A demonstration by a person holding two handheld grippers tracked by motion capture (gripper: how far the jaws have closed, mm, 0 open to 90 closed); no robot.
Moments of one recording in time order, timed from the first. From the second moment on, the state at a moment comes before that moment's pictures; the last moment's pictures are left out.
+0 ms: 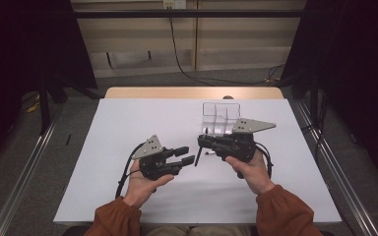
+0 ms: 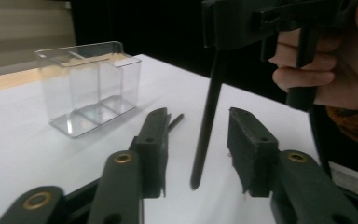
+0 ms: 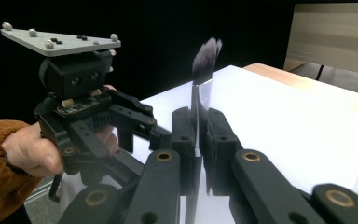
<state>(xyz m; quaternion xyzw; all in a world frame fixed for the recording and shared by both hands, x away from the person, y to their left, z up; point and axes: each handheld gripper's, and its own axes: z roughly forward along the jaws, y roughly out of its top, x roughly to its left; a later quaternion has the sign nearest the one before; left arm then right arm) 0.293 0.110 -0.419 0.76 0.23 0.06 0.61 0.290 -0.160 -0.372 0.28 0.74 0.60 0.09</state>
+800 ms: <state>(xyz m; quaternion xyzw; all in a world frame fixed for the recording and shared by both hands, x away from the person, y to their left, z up) 0.301 0.164 -0.412 0.75 0.29 0.13 0.58 0.295 -0.175 -0.373 0.31 0.74 0.59 0.12</state>
